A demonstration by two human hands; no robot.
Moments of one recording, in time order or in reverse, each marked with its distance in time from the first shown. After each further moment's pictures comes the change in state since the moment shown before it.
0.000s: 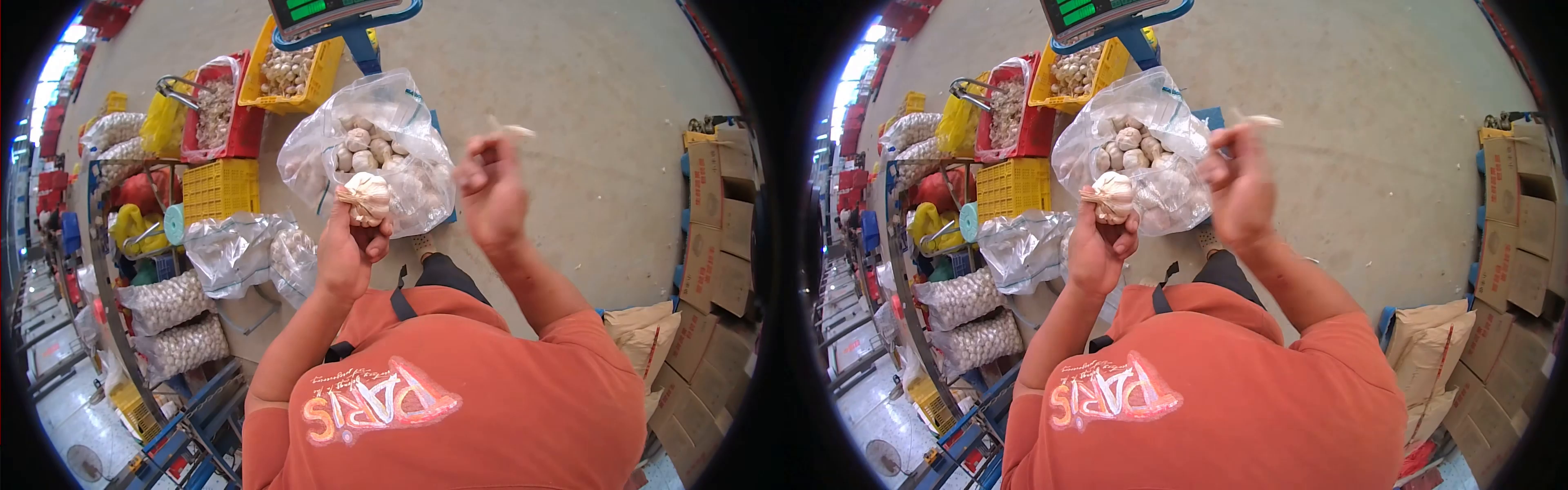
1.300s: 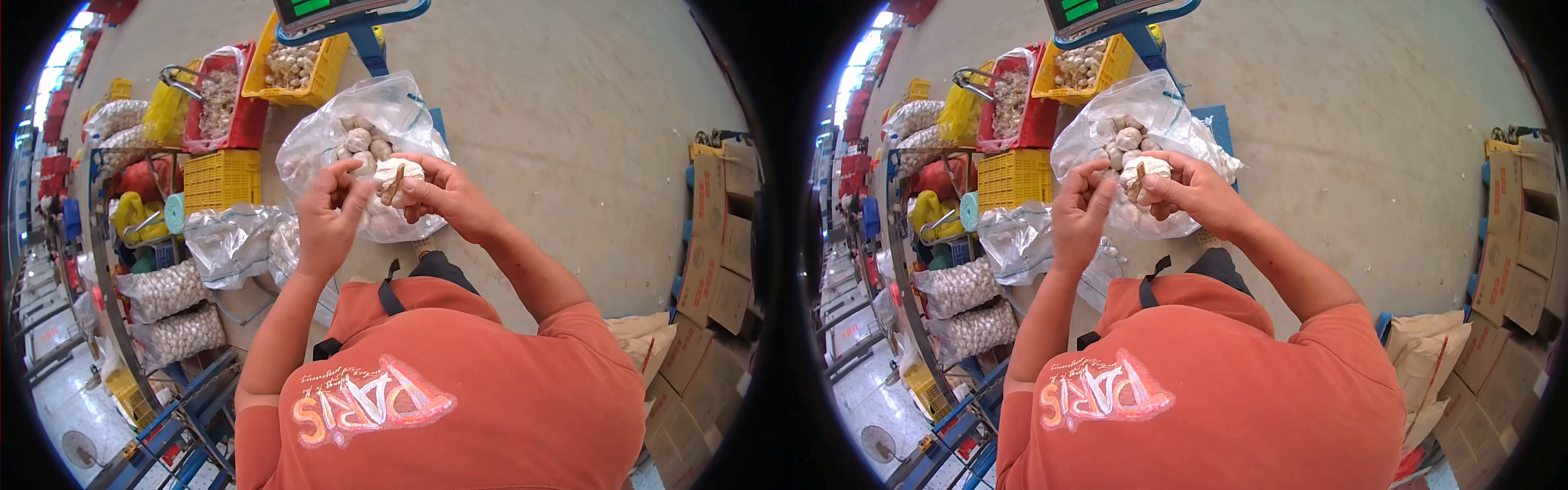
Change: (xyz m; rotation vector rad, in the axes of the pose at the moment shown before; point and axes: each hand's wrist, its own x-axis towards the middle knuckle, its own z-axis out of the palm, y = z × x) left_hand 0.033 0.017 -0.003 0.822 0.107 0.598; right_hand 0.023 0.008 0.001 -0.557 -0.436 0.559
